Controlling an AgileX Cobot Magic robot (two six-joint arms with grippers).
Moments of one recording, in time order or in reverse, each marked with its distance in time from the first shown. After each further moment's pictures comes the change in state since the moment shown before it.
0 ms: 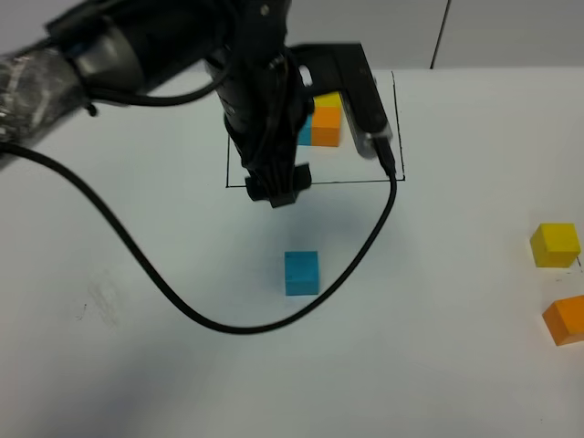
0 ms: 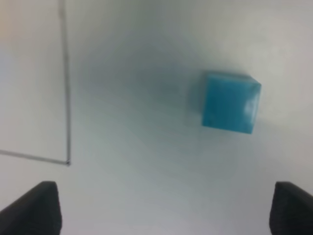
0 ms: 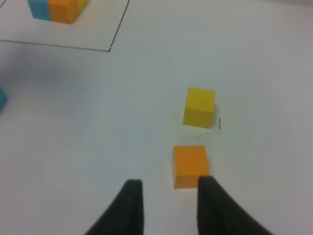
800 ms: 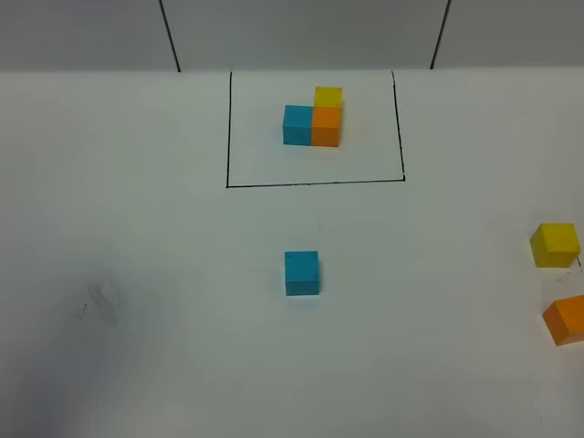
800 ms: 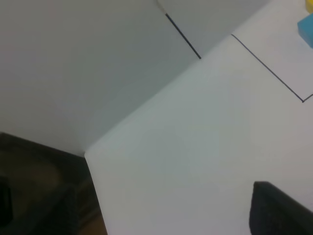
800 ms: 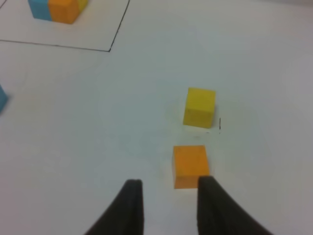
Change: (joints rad) left arm 0.000 -1.040 0.466 0.483 0.003 -0.543; right arm 0.000 0.000 0.000 0.000 0.000 0.000
